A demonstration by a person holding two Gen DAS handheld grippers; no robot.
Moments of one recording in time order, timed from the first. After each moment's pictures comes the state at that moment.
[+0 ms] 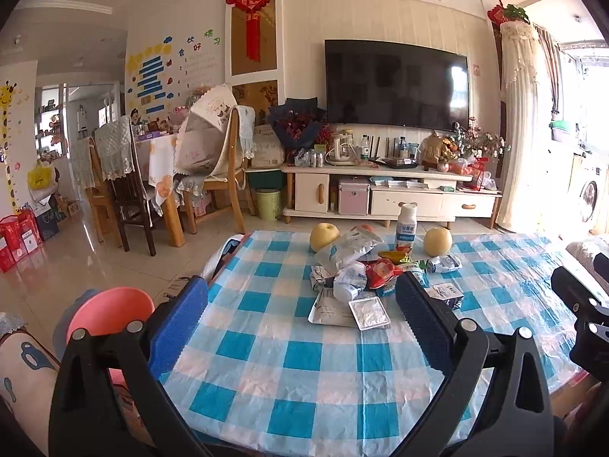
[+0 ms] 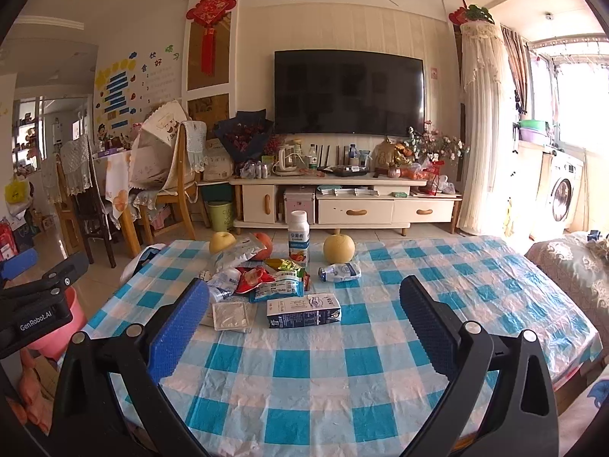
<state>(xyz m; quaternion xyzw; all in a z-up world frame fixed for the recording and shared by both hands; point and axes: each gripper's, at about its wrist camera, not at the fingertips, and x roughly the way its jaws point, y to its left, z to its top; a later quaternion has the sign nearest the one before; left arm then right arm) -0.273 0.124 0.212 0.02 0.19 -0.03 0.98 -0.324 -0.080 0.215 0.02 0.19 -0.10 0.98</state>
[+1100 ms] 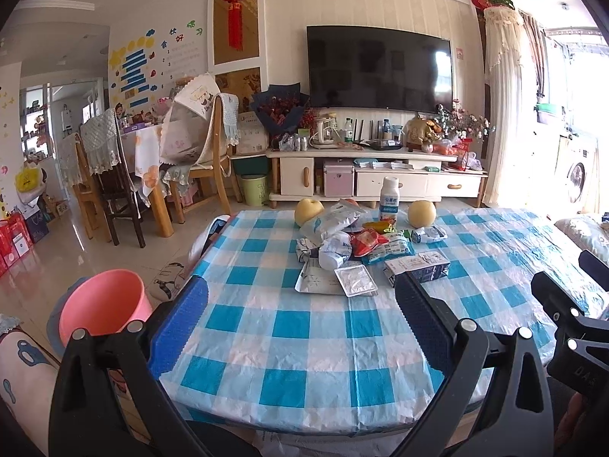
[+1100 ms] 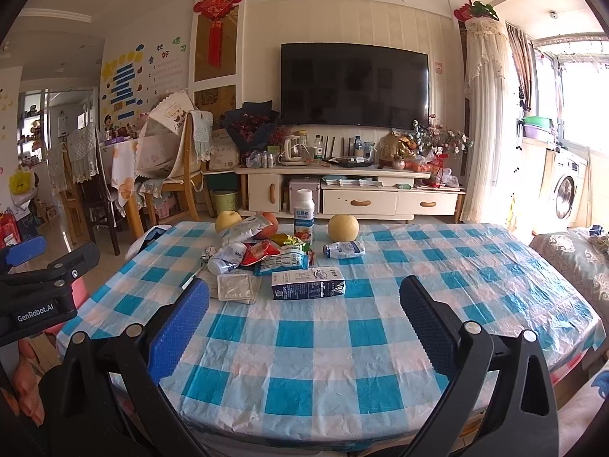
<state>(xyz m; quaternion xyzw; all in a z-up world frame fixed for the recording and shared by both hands) -0.294 0.112 0.185 0.04 0.22 -0.05 0.97 -0.350 -0.074 0.177 0.03 0.20 -0.08 0.97</state>
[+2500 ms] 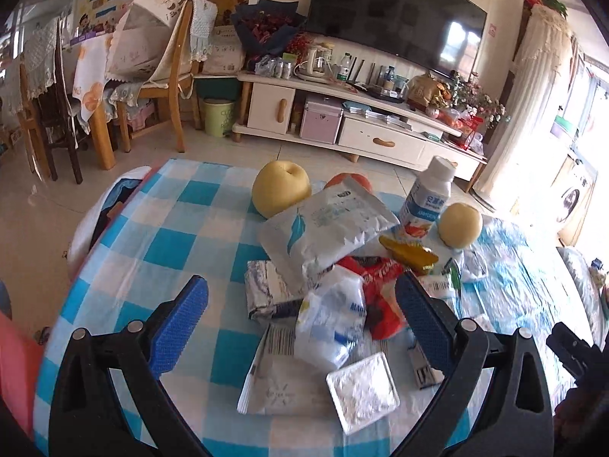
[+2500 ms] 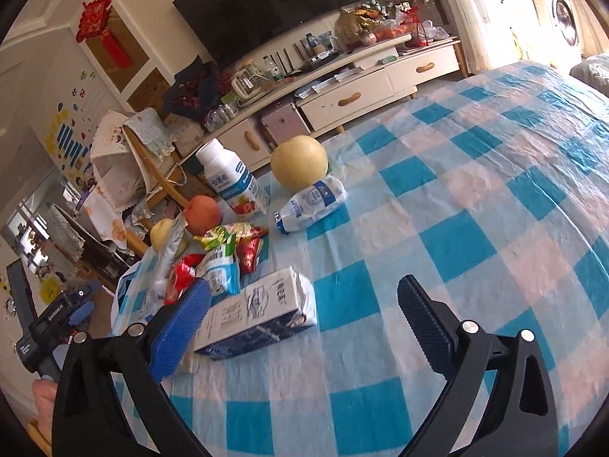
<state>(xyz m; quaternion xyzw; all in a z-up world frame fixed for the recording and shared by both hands) 0.012 0.075 0.110 -0.06 0.36 -0.10 0.93 -0.135 -0.260 0.062 0.29 0.33 -0.06 0.90</state>
